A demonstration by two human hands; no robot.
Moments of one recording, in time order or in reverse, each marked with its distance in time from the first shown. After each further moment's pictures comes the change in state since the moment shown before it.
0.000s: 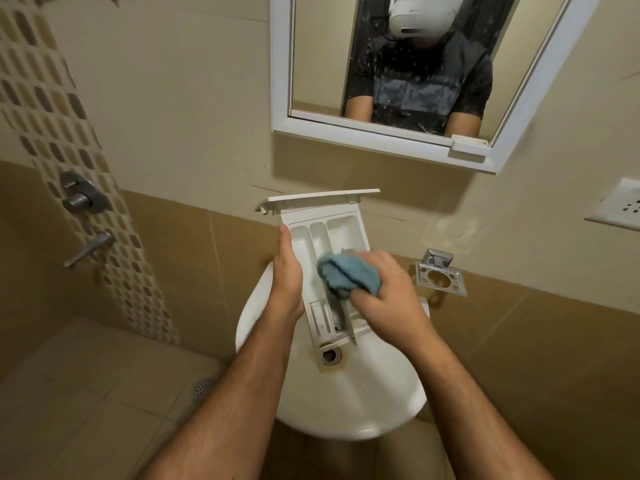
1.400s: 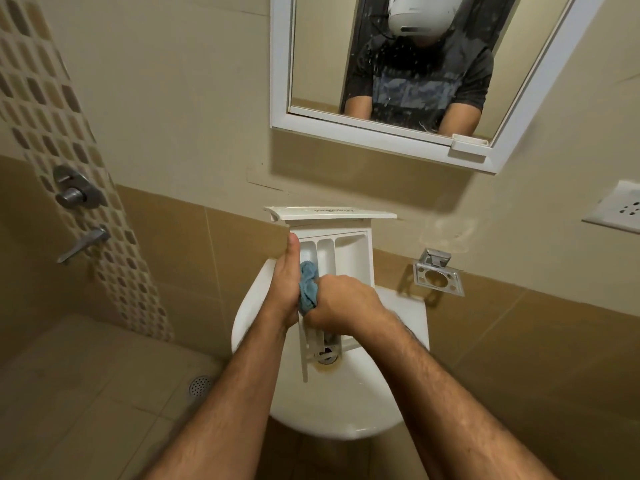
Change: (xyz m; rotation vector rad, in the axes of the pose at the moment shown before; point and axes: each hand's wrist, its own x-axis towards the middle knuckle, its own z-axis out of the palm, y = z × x) left_hand -0.015 -0.003 -0.010 0.125 -0.101 -0.019; right_hand 0.035 -0.011 0.055 -0.739 -0.520 0.205
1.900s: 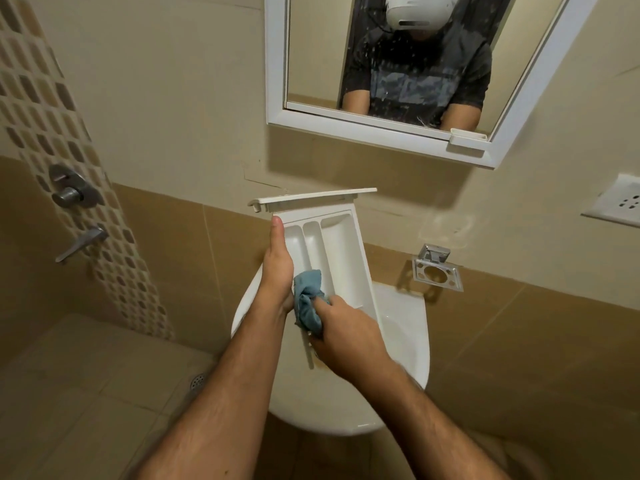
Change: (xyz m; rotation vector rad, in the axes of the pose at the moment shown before) left_hand 0.011 0.015 0.002 -0.070 0.129 -0.057; right_hand -0.030 0.016 0.057 0.097 0.294 -0.122
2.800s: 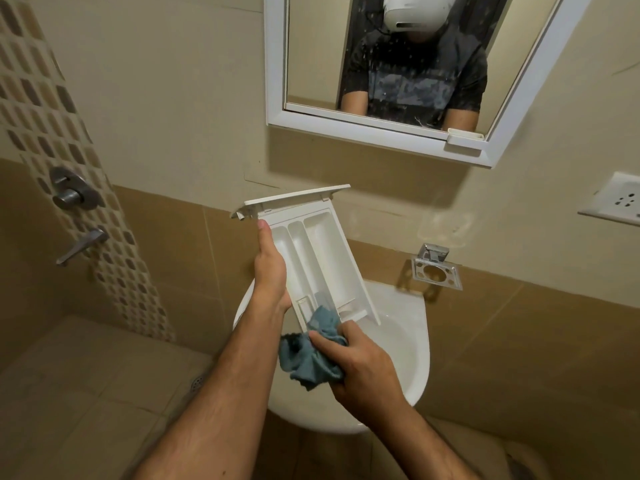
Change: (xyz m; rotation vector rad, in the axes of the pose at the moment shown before) left_hand 0.006 -0.003 -0.008 -0.055 0.135 -0.019; right_hand -0.060 0.016 0.018 0.125 0.172 -0.165
